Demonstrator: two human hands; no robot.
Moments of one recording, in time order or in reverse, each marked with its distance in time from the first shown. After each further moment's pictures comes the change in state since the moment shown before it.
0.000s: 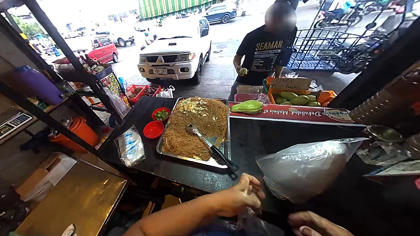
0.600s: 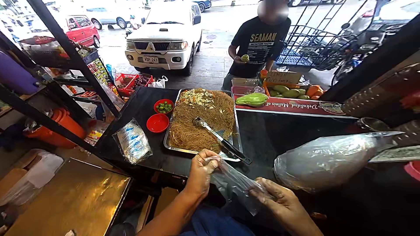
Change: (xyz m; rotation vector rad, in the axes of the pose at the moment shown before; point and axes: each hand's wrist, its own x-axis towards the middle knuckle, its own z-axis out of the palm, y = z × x) left_hand -0.095 0.038 -0.077 -0.263 0.629 0.402; right_hand 0.067 -0.078 0.126 0.118 0.217 -0.463
